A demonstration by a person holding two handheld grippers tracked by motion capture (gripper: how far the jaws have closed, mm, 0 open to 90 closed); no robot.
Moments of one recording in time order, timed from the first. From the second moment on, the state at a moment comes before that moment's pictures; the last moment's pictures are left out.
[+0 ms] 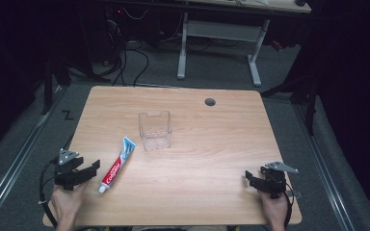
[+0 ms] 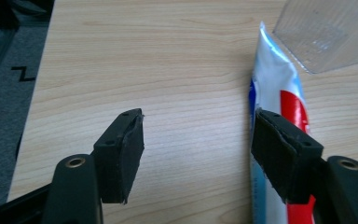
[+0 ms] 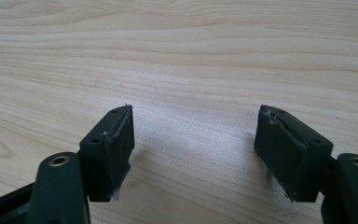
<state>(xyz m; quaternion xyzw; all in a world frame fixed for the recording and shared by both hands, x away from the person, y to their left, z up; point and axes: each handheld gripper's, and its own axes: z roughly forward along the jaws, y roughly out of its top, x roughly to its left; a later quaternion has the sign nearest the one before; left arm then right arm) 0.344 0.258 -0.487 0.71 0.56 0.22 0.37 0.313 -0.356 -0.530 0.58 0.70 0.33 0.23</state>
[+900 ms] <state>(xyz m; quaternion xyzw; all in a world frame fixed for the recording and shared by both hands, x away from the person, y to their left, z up) 0.351 0.202 -0.470 0.77 0.50 0.21 0.34 0.313 -0.357 -0.530 0.58 0.70 0.33 0.22</state>
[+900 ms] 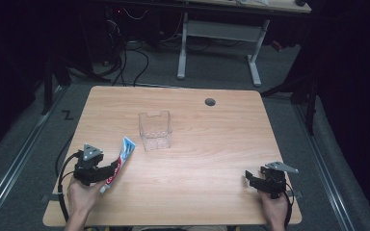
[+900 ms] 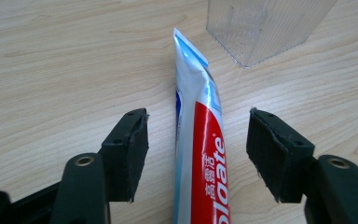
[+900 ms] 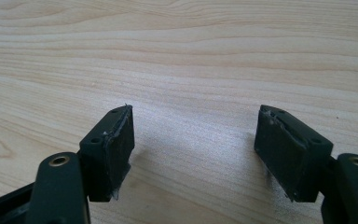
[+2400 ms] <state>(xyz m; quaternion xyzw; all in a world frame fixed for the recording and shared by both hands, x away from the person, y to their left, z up) 0.408 0.152 -0.485 0.83 0.48 0.17 0.24 0.313 -0.358 -0.530 0.59 0.70 0.34 0.22</state>
